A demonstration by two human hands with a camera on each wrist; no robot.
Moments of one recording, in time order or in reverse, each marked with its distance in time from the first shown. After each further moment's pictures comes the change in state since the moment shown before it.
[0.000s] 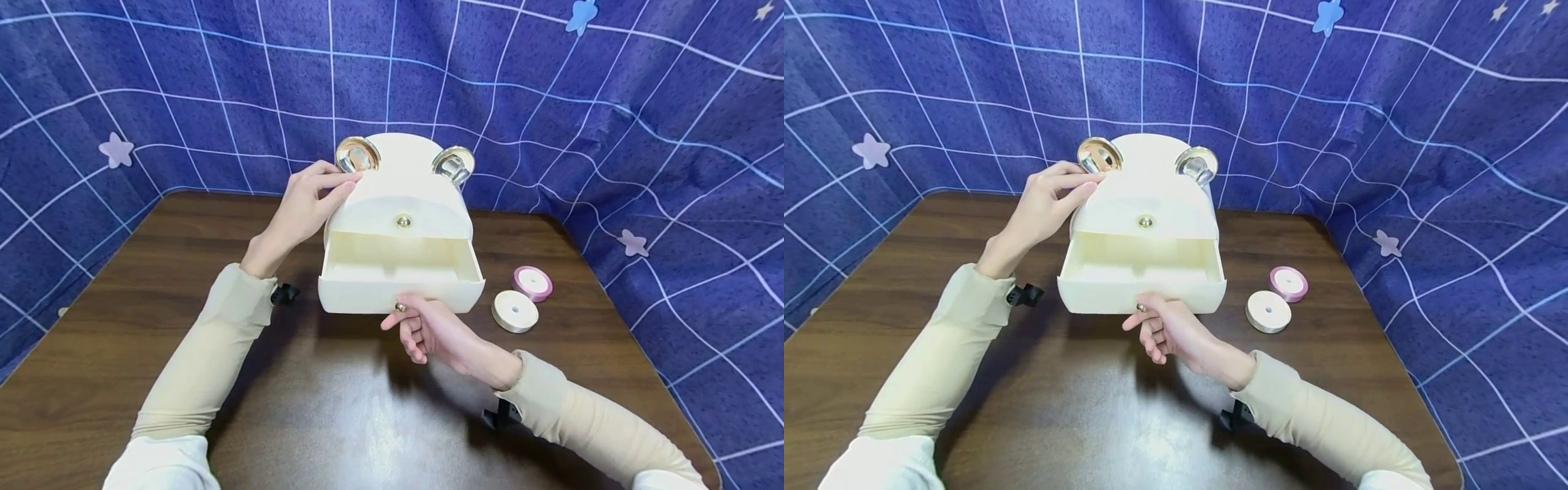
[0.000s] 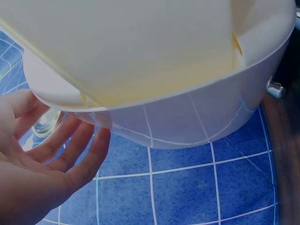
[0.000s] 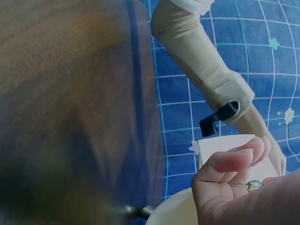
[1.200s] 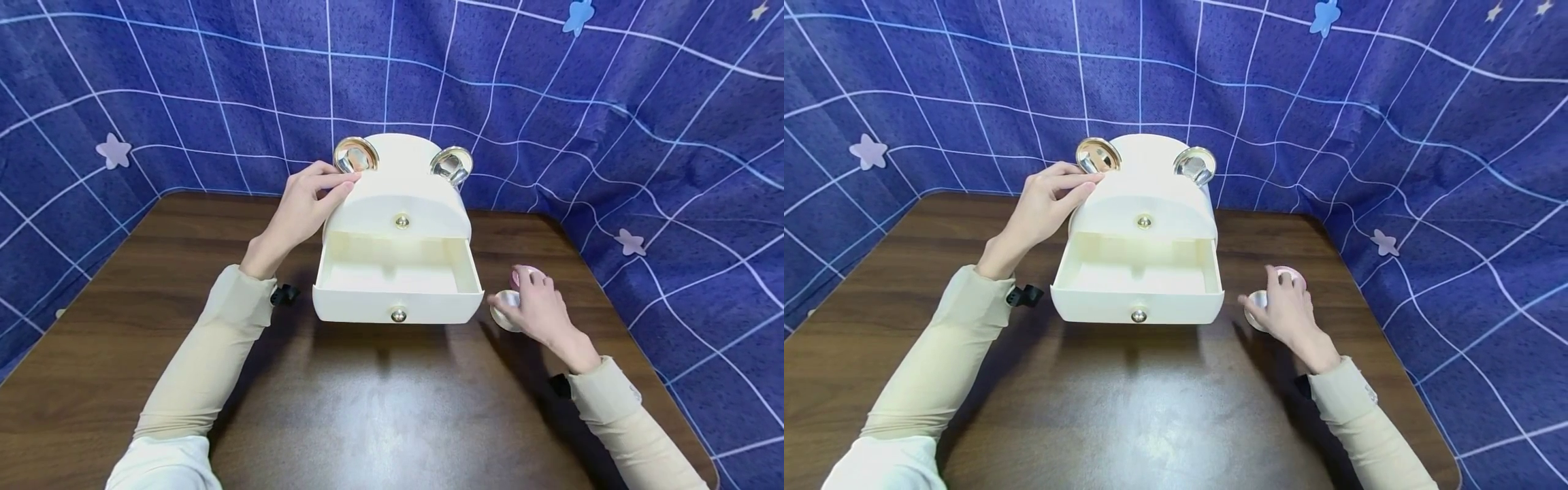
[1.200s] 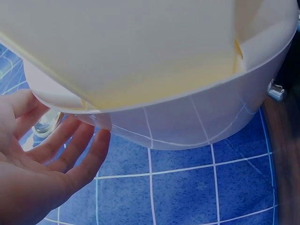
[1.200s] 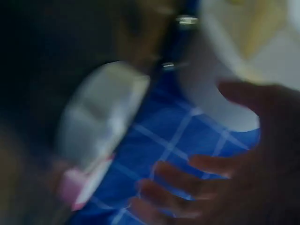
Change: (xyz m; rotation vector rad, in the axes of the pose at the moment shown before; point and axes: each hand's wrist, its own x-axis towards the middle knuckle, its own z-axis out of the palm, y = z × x) left_hand 0.000 -0.002 0.001 -0.029 0.011 -0.023; right_hand -0.041 0.020 -0.149 -1.345 0.853 -0.264
